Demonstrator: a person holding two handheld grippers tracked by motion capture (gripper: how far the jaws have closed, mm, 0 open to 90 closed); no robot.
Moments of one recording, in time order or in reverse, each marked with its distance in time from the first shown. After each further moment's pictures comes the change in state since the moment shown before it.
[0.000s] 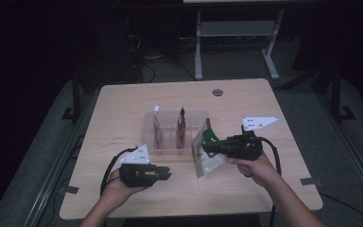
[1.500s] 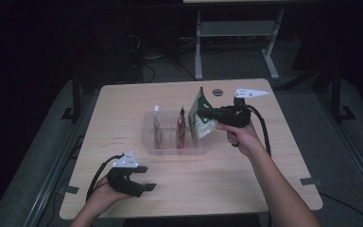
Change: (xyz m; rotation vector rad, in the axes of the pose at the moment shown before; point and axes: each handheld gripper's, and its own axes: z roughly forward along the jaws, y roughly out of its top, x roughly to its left) left arm 0.023 -0.049 -0.007 0.115 0.110 -0.121; right arm -0.070 0.041 0.019 -0.104 -0.133 0.034
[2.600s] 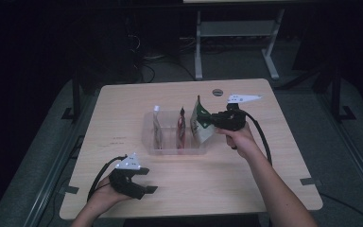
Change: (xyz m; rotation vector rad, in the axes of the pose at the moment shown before) left arm -0.003 0.000 0.005 0.027 -0.020 0.022; right arm -0.019 -0.023 0.012 0.111 -0.122 0.013
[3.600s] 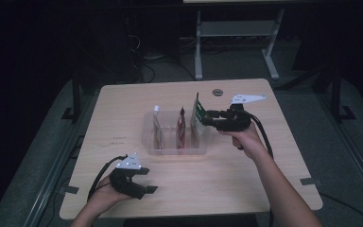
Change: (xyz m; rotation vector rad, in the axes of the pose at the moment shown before) left arm 0.002 0.001 0.001 0.007 0.003 0.000; right arm 0.003 0.002 -0.014 0.049 -0.118 -0.028
